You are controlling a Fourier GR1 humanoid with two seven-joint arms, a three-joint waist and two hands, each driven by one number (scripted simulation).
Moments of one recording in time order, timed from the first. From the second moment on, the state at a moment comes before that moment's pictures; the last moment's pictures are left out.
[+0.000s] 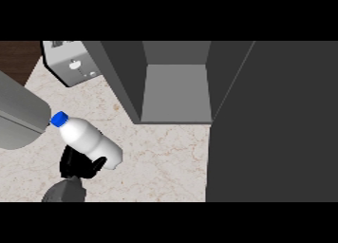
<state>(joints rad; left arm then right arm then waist) -0.15 0.02 0.22 -1.01 0.41 -0.44 -0.31 0.60 -0.03 0.20 -2.16 -0.24 0.32 -0.15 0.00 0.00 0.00</state>
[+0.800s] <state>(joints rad) -0.30 0.00 -0.17 -1.32 0.45 0.11 -0.18 0.57 -0.03 0.23 -2.13 -0.25 0.30 -0.13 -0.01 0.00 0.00</state>
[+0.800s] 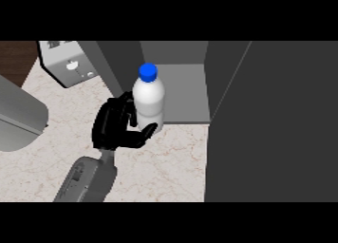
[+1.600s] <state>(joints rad) -0.48 0.01 -0.30 -1.17 0.33 0.53 -0.19 0.55 -0.03 0.24 -2.11 -0.25 0.30 -0.14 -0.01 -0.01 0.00</state>
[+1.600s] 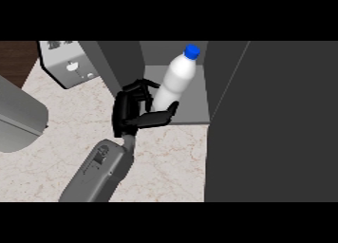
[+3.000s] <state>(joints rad) -1.07 0.04 -0.14 -0.33 0.16 0.65 -0.35 0.52 -0.06 0.22 -2.08 -0.29 0.34 -0.15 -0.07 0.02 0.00</state>
